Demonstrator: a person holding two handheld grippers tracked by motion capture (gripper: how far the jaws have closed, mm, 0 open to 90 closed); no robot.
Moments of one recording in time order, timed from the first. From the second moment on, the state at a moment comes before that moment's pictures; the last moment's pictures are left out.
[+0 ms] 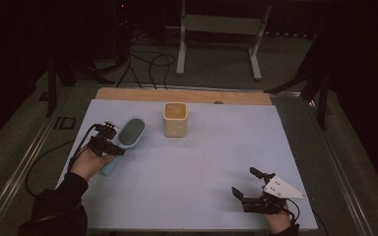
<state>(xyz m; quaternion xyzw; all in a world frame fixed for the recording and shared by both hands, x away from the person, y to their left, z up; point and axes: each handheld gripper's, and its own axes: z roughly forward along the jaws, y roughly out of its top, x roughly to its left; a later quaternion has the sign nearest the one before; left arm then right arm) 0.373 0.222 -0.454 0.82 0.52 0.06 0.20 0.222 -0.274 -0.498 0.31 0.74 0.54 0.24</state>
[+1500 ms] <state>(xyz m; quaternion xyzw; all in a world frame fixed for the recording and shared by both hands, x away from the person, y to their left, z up) 0.349 0.197 -0.386 0.80 0.45 0.14 0.37 0.223 -0.274 -0.498 0.32 0.74 0.54 0.24</state>
